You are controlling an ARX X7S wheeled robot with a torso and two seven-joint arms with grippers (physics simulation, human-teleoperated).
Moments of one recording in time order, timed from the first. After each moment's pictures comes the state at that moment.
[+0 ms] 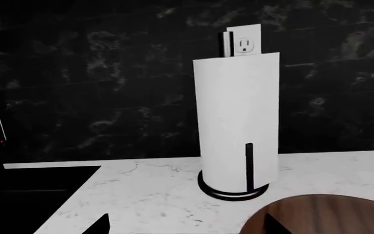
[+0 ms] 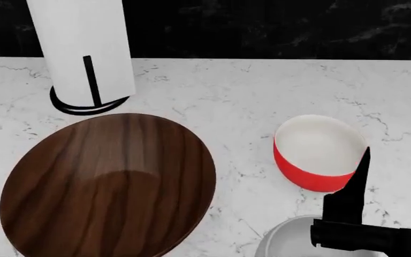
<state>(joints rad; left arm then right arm) -0.39 -0.52 -0.32 0.91 -0.89 -1.22 -0.48 0.33 0.52 0.32 -1.01 0.83 1.20 0.56</state>
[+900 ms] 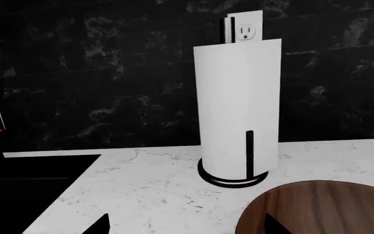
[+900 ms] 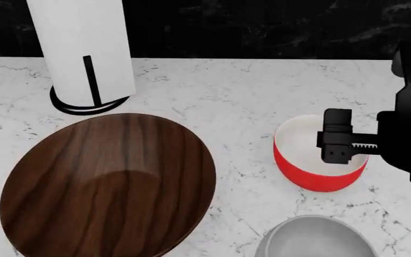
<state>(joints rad) -0.37 -0.54 -0.36 0.90 -0.97 -1.24 -0.52 1.26 0.60 -0.27 0.34 1.10 1.46 0.47</state>
